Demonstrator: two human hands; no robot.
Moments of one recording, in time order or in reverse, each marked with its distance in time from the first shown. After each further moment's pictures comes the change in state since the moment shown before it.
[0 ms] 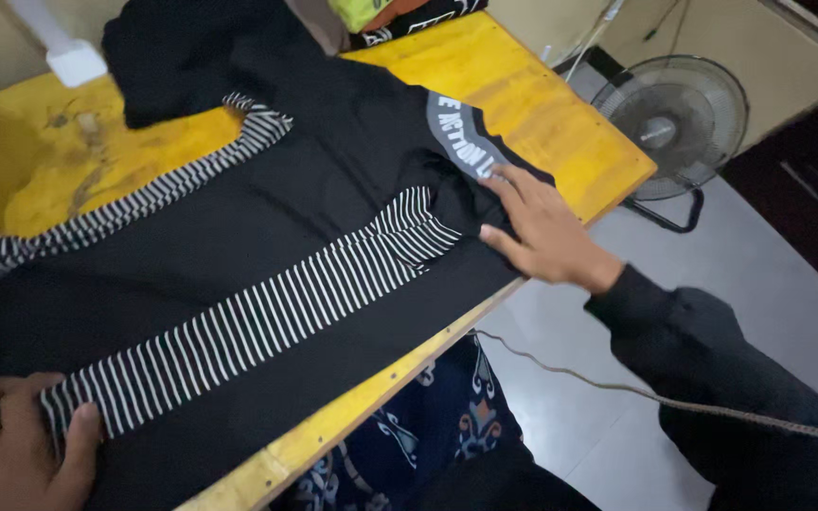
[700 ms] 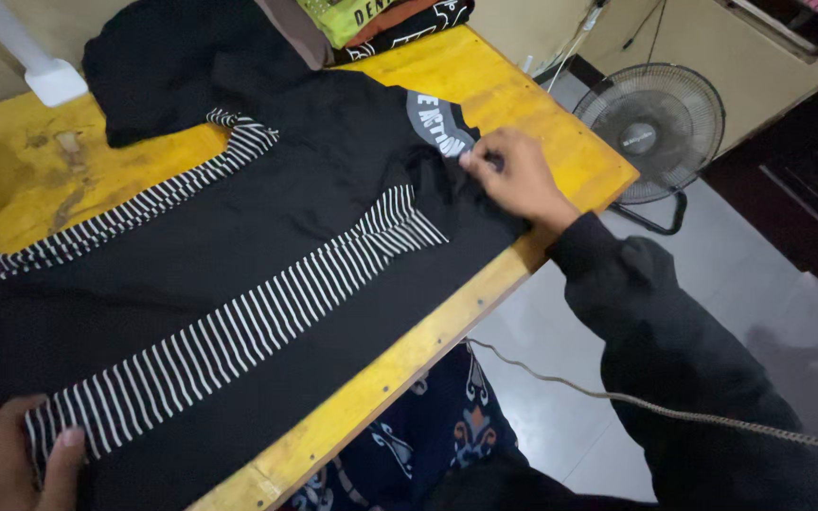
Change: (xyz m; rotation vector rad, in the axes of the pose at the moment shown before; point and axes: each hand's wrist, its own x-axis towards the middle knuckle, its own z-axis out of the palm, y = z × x) left_hand -0.014 -0.001 0.046 -0.163 0.103 -0.113; right_hand 0.069 0.059 0.022 0.169 0.088 0.411
